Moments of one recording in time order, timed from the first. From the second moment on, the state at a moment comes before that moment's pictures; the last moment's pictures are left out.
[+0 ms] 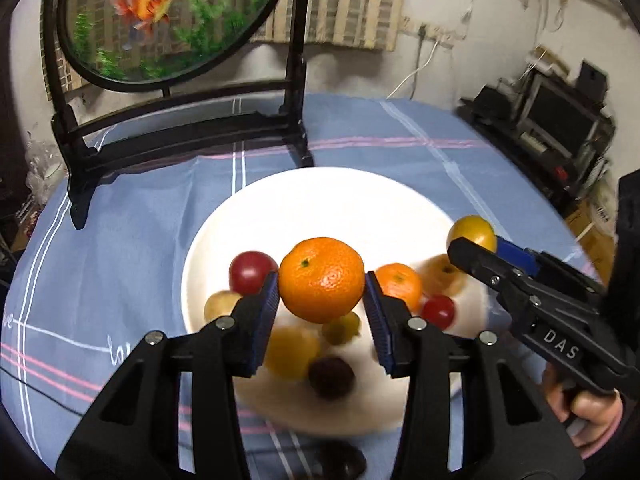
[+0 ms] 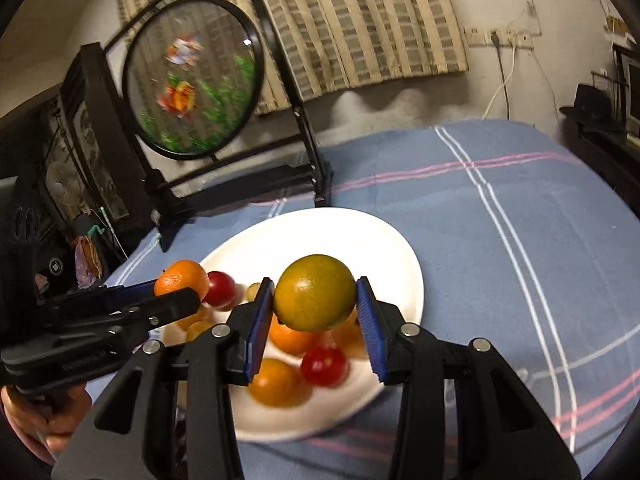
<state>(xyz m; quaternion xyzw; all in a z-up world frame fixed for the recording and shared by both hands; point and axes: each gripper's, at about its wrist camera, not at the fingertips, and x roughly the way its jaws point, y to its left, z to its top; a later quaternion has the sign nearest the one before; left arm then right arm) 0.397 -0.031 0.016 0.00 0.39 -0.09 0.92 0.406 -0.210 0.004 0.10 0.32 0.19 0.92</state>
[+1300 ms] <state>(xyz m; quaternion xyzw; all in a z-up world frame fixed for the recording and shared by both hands) 0.204 0.050 0.004 -0.04 0.30 0.00 0.95 0.222 -0.186 -0.006 -0.04 0.37 0.34 0.87</state>
